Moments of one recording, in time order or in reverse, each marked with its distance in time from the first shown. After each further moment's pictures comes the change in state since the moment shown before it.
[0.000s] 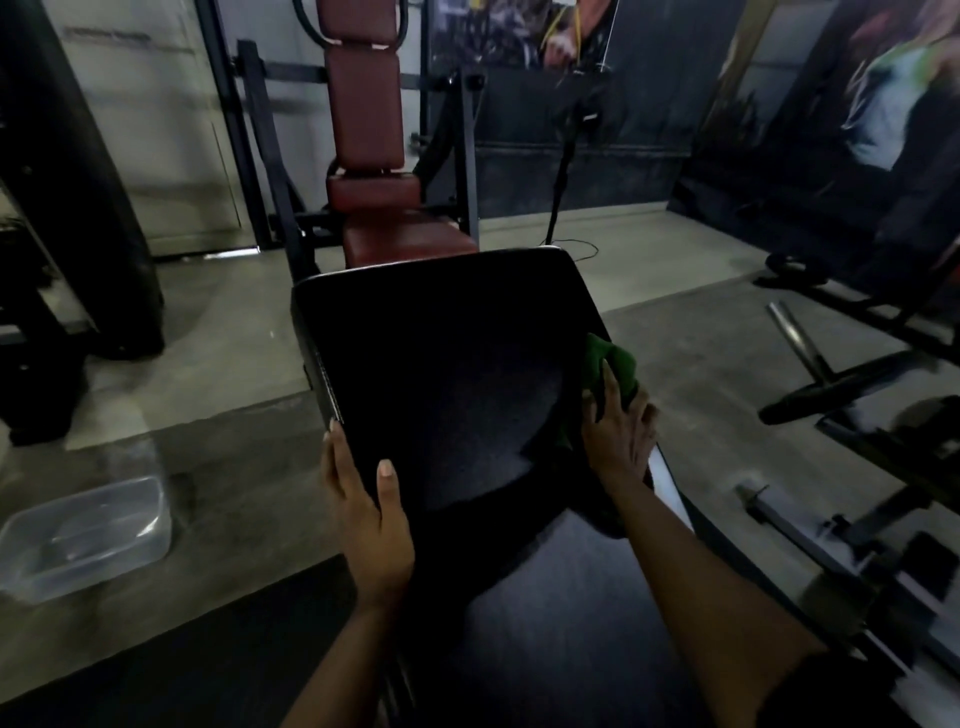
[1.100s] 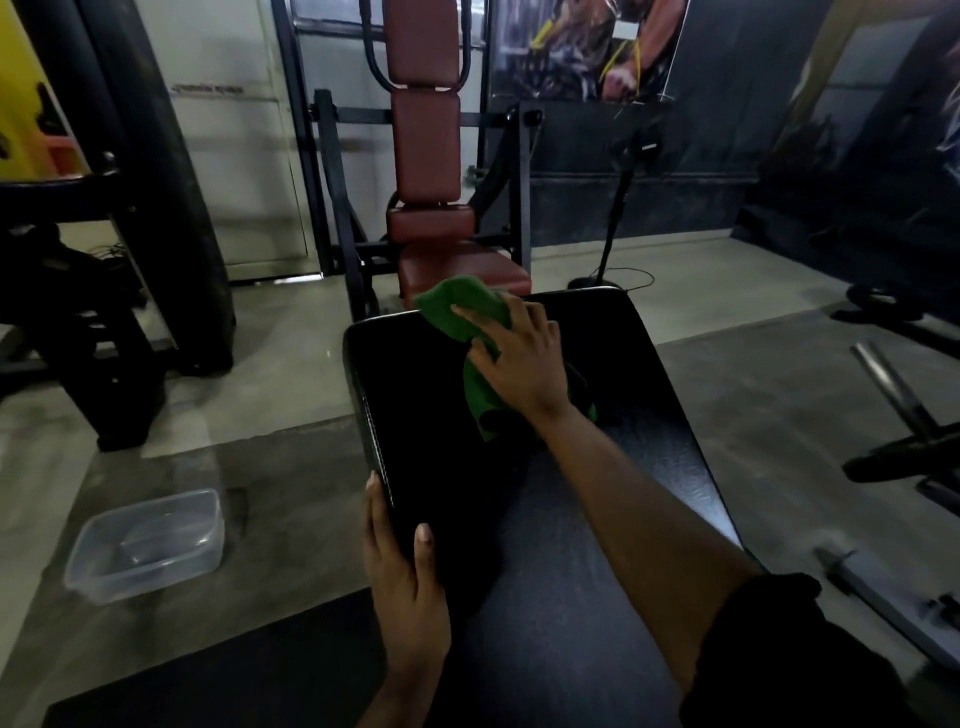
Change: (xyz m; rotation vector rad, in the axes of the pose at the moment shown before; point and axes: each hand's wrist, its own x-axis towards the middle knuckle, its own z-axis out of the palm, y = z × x) left_hand 0.003 -0.007 -0.004 0.027 -0.036 -0.007; right_hand 0.037 -0.181 0.025 -0.003 0.052 -0.853
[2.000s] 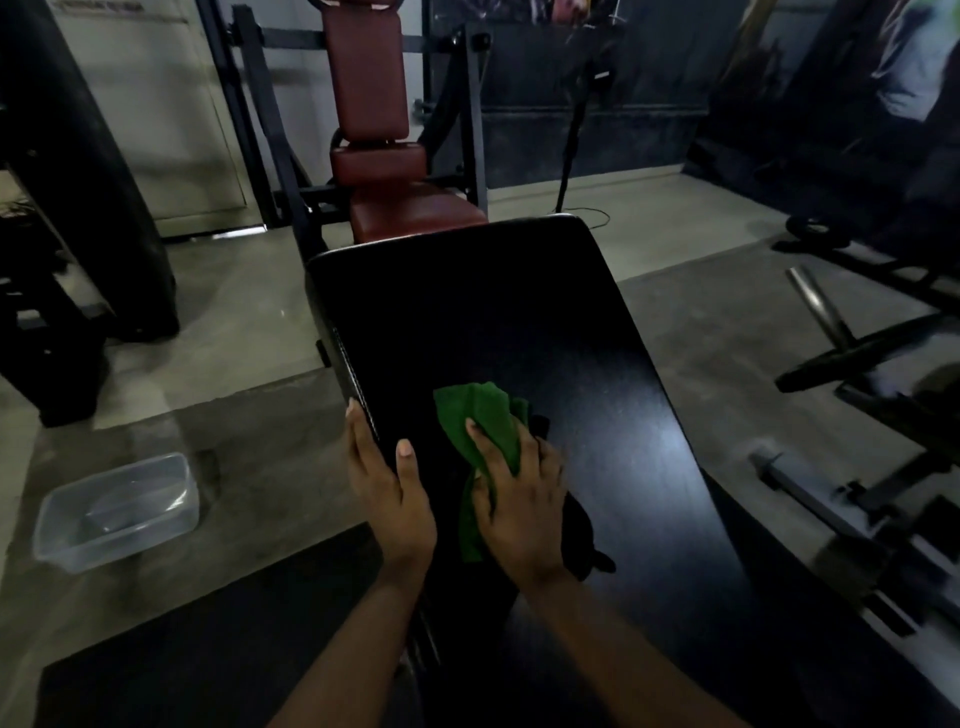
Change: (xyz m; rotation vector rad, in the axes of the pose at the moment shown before) left_hand -0.002 0.001 0.001 -0.040 0.027 0.079; right_hand -0.222 -0.061 -0.019 -0.062 -0.056 0.302
